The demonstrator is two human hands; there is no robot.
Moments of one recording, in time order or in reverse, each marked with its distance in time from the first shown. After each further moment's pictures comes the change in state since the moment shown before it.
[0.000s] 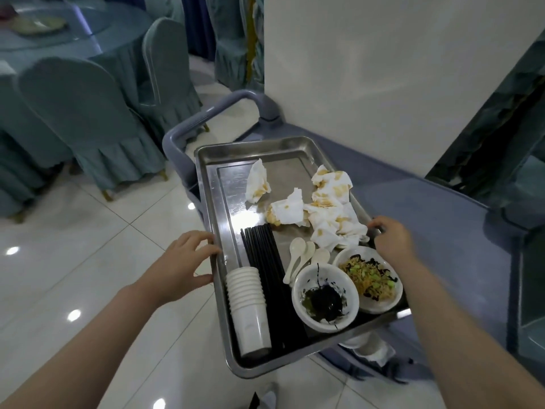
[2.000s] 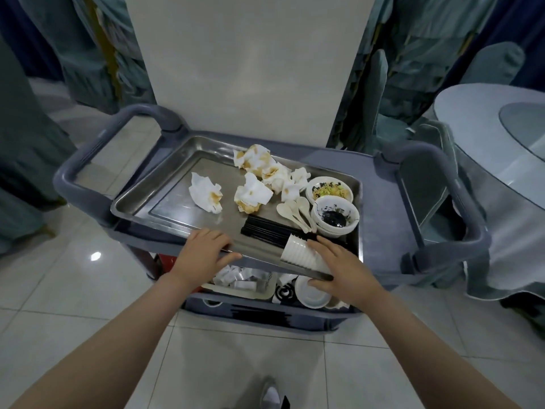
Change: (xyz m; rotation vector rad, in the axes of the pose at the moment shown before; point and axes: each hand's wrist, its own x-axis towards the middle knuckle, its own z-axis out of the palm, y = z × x) left_hand 0.116 0.028 0.045 -0.050 0.061 0.374; right_hand -0.175 -0.001 0.028 -0.411 -0.121 -0.188
